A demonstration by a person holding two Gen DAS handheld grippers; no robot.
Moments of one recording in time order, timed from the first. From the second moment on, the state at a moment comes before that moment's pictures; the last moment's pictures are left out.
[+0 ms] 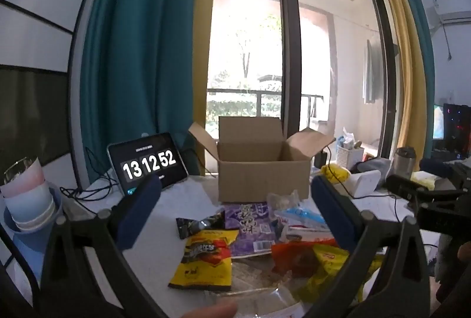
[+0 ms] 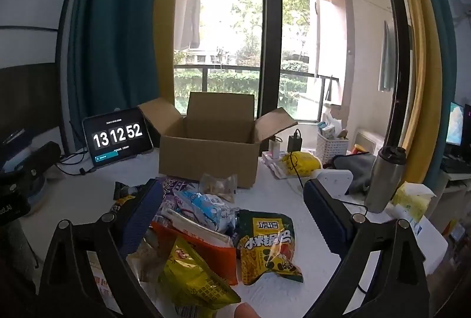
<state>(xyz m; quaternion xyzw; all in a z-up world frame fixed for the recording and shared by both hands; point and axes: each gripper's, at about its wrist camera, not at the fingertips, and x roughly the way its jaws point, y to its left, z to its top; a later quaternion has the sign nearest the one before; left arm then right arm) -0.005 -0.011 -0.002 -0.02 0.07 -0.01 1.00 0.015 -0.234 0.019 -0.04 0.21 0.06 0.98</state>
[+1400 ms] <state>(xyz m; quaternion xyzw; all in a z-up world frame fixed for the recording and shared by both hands) -0.006 -0.007 -0.005 -0.02 0.09 0.00 1.00 0.005 -0.228 0.018 -0.04 0.21 0.06 0.97</state>
